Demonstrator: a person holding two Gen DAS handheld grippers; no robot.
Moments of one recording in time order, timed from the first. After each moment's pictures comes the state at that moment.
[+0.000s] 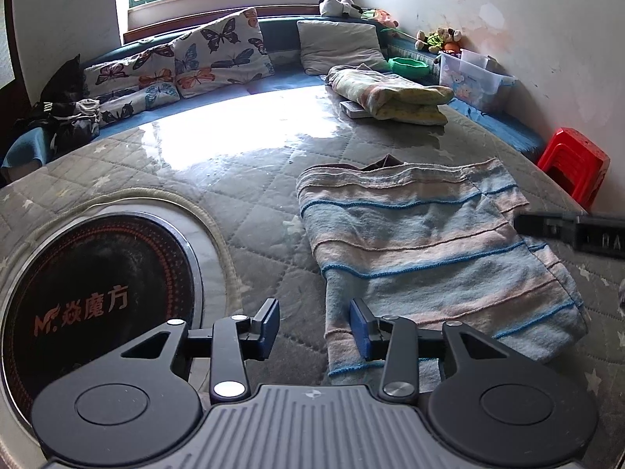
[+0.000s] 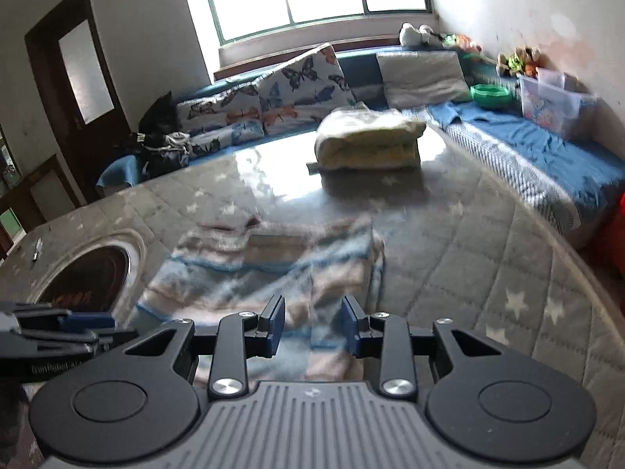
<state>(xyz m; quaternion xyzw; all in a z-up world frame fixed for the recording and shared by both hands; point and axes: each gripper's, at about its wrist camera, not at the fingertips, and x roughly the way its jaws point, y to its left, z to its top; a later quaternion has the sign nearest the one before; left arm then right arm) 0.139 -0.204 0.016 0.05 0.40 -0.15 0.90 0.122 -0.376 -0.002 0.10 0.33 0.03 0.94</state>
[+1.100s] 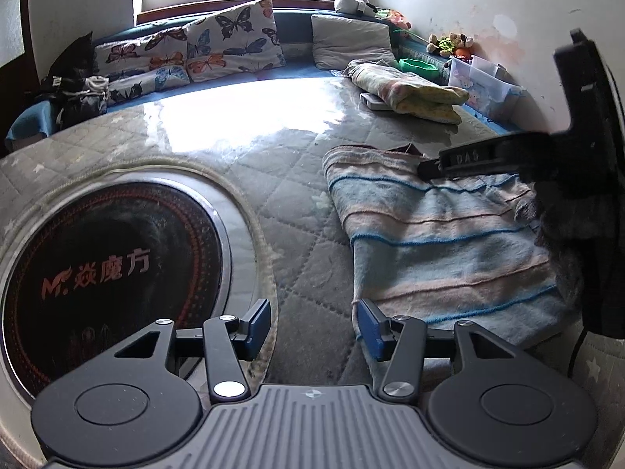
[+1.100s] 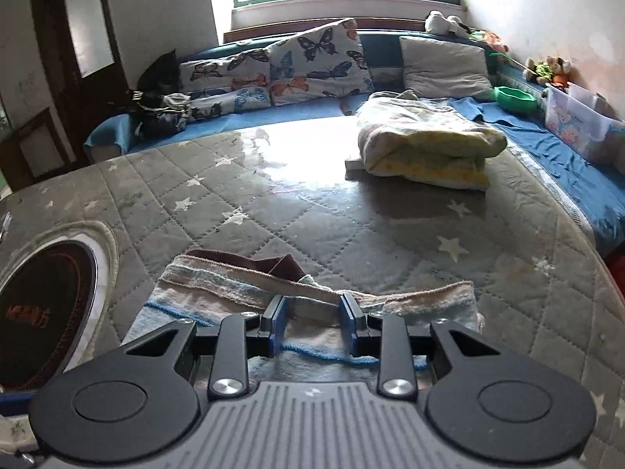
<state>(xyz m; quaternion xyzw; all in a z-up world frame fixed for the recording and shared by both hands) 0.127 -0.170 0.007 0.02 0.42 -0.15 0.90 0.227 -0.323 -0.021 0.04 0.38 0.03 0.92</state>
